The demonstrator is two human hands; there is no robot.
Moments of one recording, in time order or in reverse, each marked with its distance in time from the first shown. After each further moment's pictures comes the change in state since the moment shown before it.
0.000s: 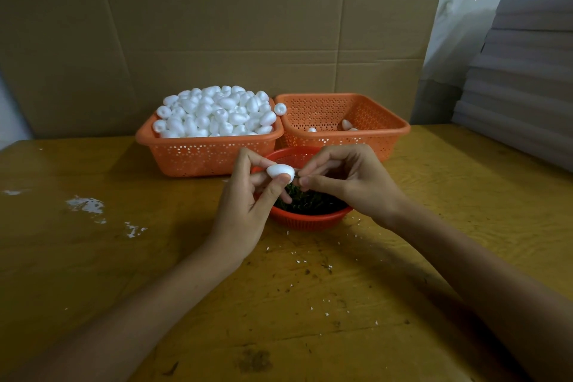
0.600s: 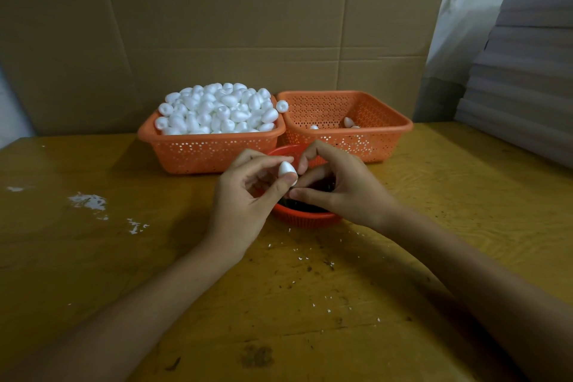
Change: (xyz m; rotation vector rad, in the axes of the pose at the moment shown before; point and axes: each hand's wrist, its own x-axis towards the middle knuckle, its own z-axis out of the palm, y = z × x) left_hand 0.002 -0.001 -0.003 0.057 0.107 0.019; right_hand -0.003 0.001 0.013 -0.257 -0.078 0.002
